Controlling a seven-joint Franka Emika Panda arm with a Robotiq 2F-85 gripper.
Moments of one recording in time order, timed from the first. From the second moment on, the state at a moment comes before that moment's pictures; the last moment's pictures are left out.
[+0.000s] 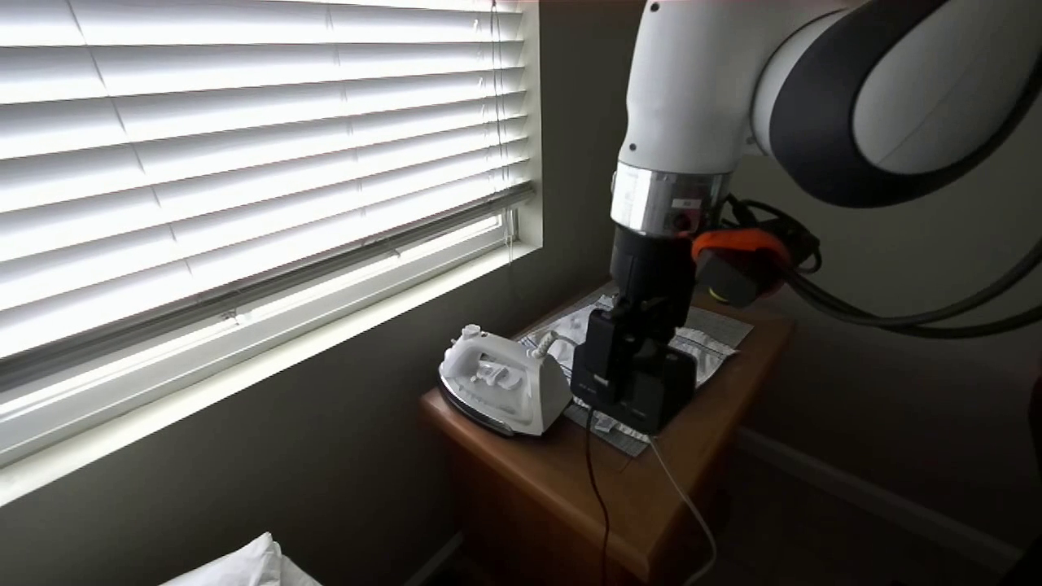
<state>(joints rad) 0.26 0.23 0.19 -2.41 -0.06 2.74 0.59</state>
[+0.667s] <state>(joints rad) 0.35 0.53 0.12 -2.17 -0.04 2.63 0.64</state>
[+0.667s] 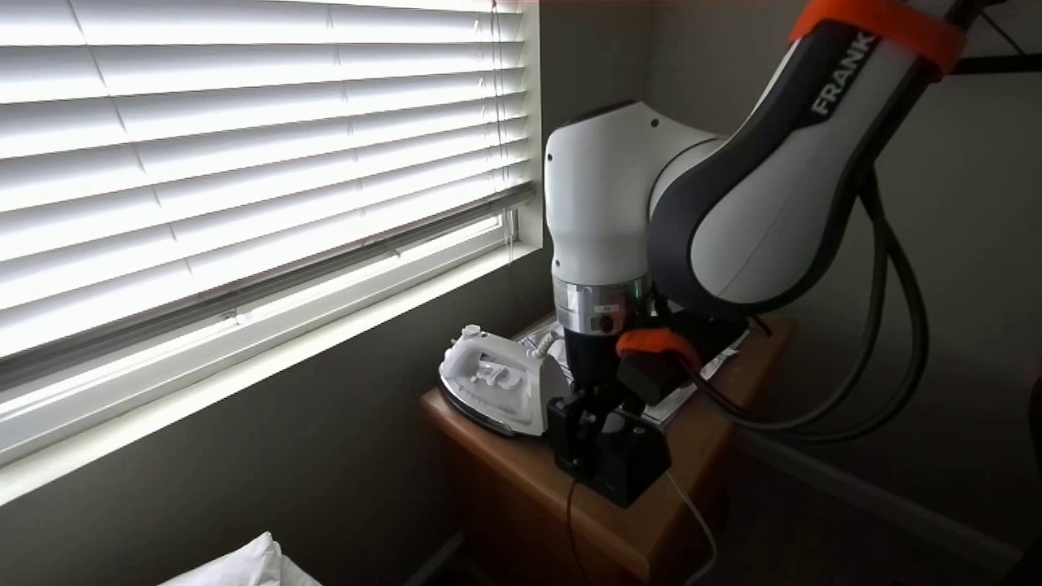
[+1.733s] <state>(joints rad) 0.43 0.74 -0.02 -2.01 -0.04 2.61 0.76</state>
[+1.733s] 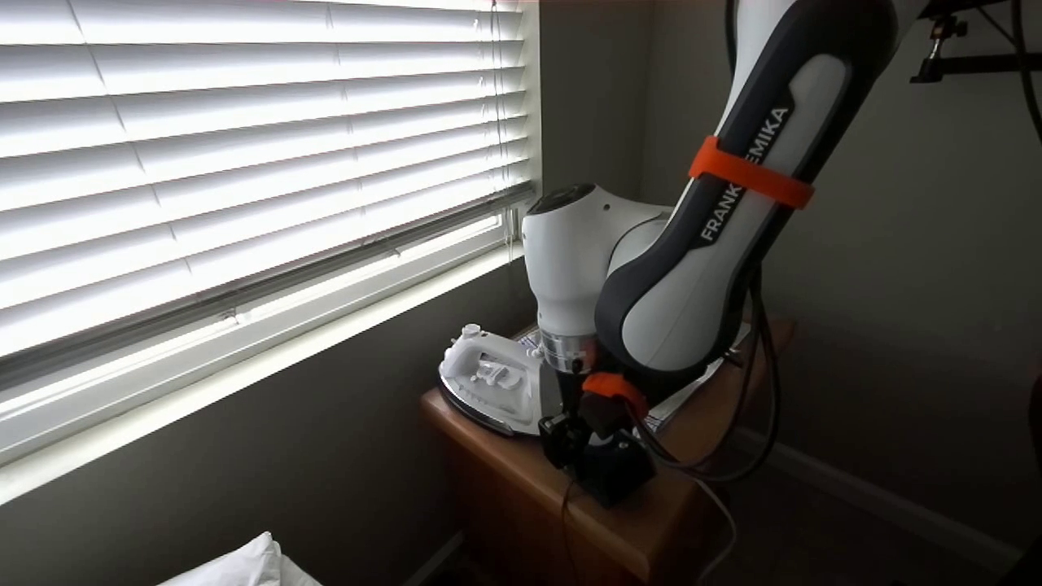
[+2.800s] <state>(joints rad) 0.45 0.75 -0.05 -2.01 -0.06 2.68 0.63</state>
